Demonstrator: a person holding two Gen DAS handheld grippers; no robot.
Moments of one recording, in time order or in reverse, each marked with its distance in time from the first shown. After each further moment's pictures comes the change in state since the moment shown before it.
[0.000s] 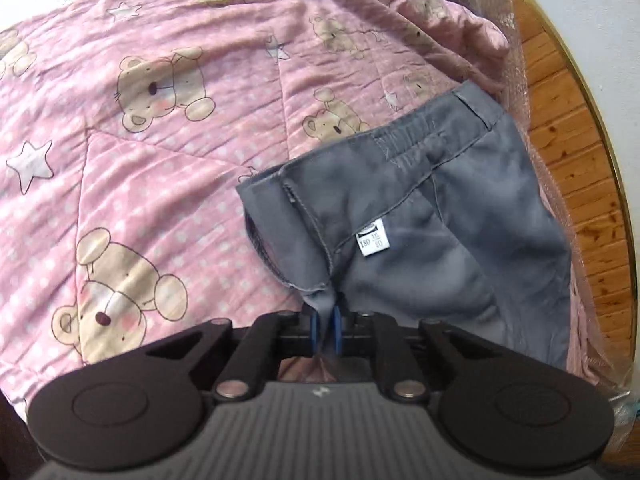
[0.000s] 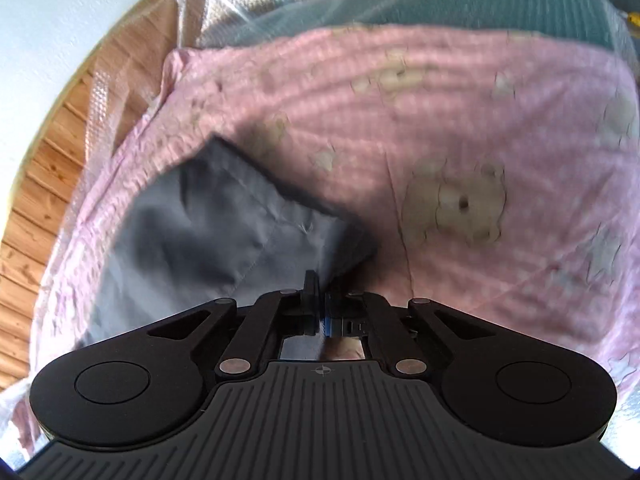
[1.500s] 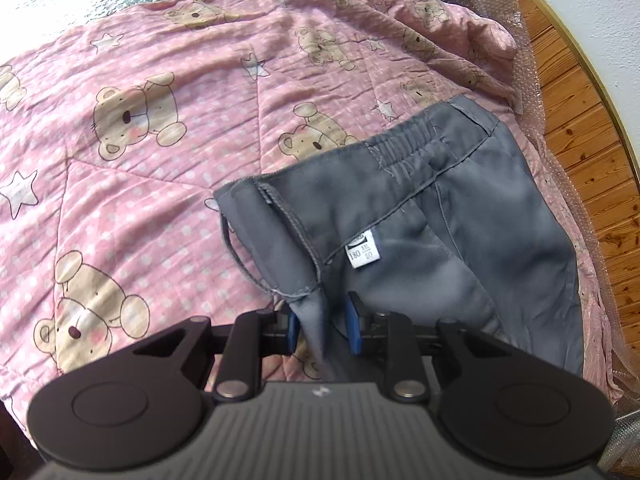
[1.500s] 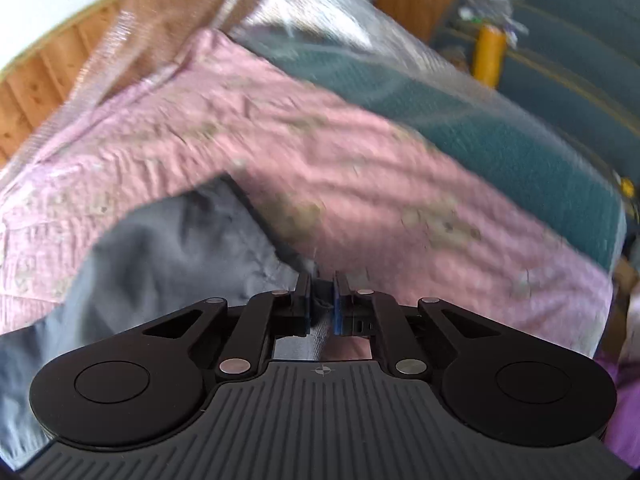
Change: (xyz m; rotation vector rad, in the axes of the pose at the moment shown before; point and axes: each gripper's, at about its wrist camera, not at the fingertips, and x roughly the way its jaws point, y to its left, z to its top) left arm 0.009 -0.035 0.001 0.042 -0.033 0.114; right arm 0.011 0.111 0.050 -0.485 -0.054 -0.266
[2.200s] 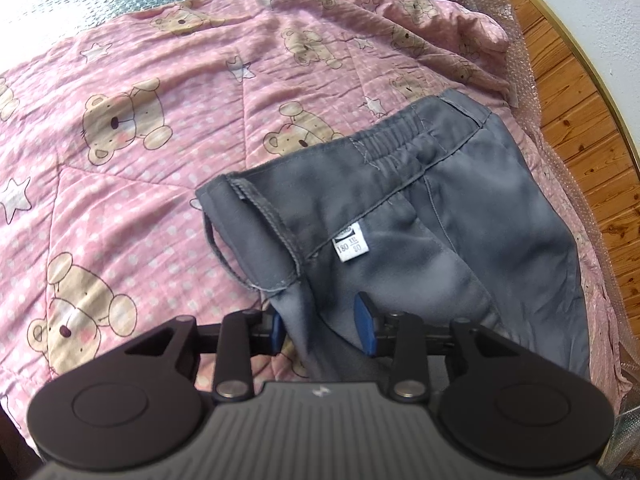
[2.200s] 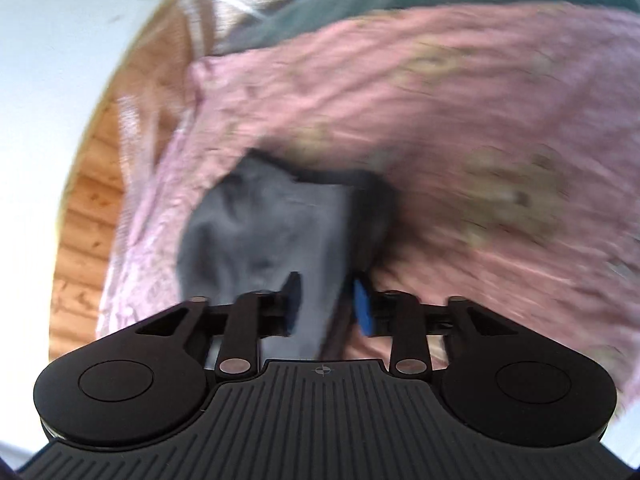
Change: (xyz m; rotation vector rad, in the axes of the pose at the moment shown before) left arm 0.001 -0.013 -0.004 0.048 -0.010 0.018; right arm 0.016 -0.058 -0.079 0.482 0.095 0.376
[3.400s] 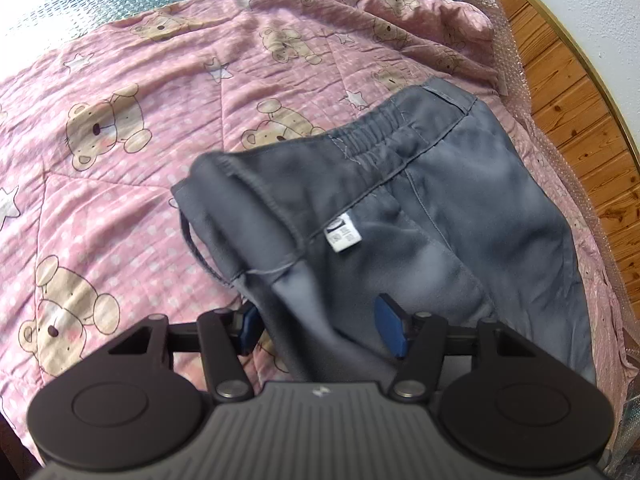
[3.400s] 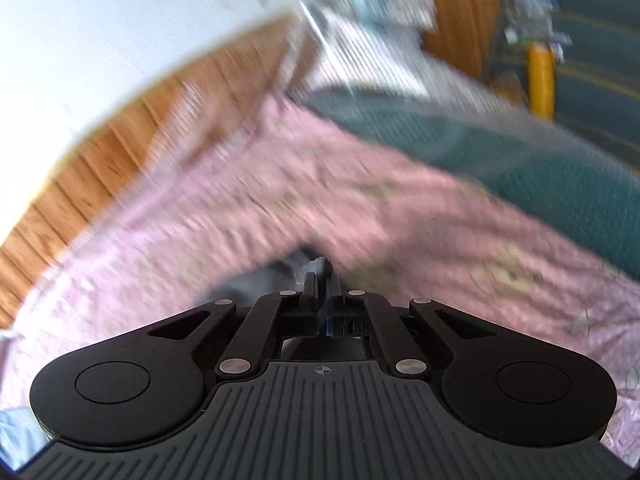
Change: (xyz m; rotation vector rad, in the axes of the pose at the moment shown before) left arm 0.000 -0.006 -0.004 0.026 -0.003 -0.012; right arm 0.007 0.064 0.046 -0.360 -0.097 -0.162
